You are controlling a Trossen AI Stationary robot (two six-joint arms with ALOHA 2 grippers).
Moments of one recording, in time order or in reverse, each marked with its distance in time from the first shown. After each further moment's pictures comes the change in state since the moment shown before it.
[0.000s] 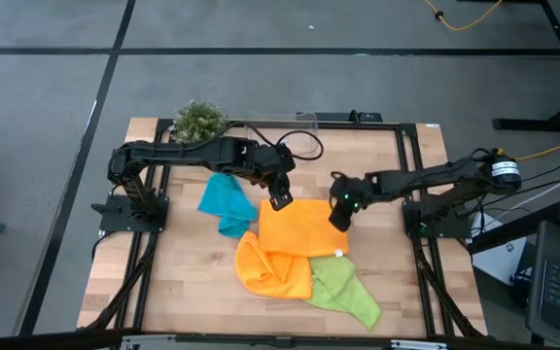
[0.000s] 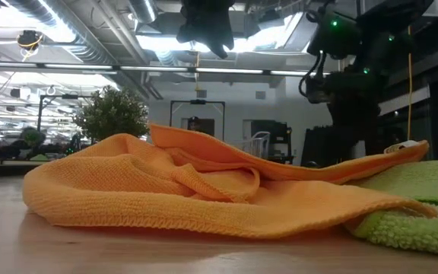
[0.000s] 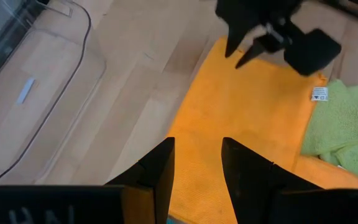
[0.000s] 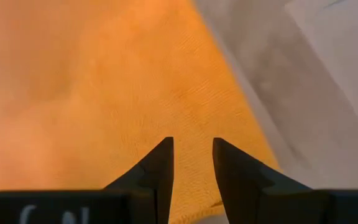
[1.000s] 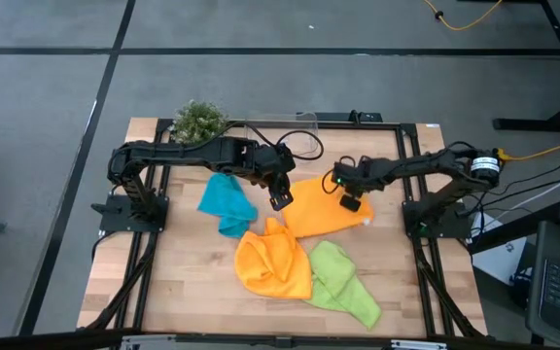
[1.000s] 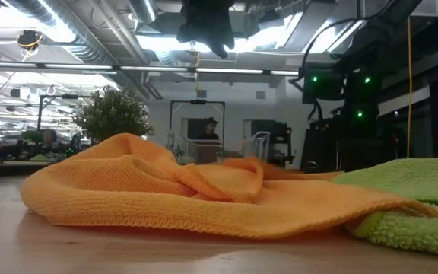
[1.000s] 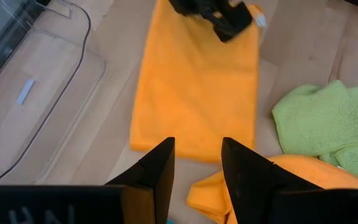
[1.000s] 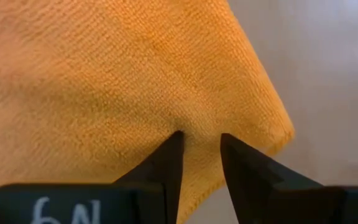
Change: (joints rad) left arm 0.000 0.000 0.000 0.004 0.000 0.000; right arm -0.299 0.157 0.000 -0.162 0.326 -0.445
